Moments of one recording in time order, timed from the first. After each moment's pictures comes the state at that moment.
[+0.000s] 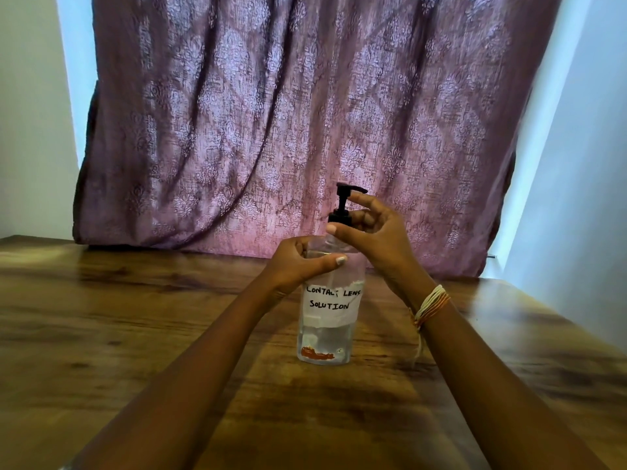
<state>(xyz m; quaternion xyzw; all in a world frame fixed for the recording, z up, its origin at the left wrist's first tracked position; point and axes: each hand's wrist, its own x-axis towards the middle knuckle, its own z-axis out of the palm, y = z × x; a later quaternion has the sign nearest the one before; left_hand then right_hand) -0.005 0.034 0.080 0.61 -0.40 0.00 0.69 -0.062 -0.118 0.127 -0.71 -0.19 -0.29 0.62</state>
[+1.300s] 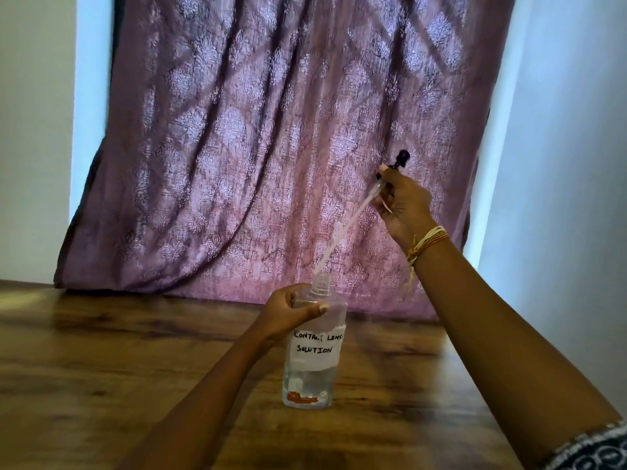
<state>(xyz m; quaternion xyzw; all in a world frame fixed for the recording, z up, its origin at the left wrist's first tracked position) -0.022 0.037 0.087 0.63 -0.37 0.00 0.68 -0.069 -0.137 0.275 -0.50 -0.02 -0.37 0.78</state>
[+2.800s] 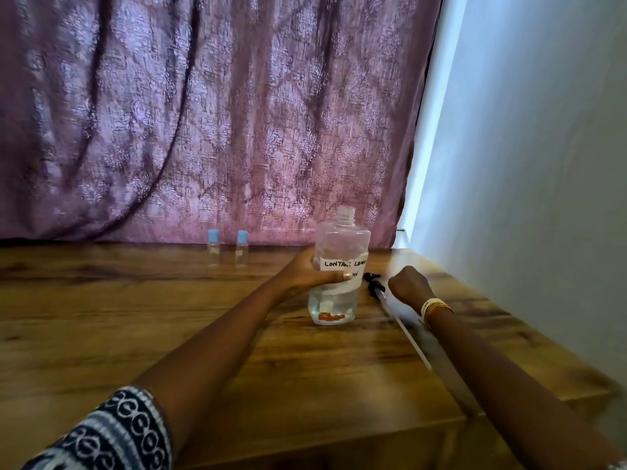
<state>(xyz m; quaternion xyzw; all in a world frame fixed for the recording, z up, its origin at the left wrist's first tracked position) -0.049 -0.092 0.052 0.67 -0.43 -0.13 0.59 -0.134 -0.316 0.044 -0.91 0.31 -0.16 0.22</state>
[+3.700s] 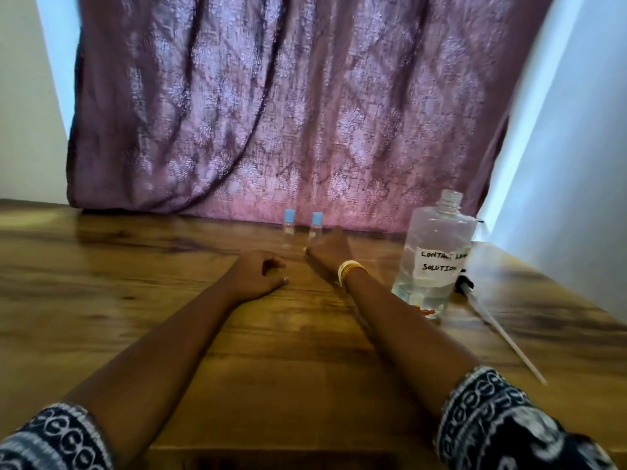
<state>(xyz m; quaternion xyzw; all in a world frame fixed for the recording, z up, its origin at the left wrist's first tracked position) 0.035 0.099 -0.009 0.87 -0.29 0.08 0.39 0.019 -0.085 0.033 -0.90 0.10 -0.18 0.38</state>
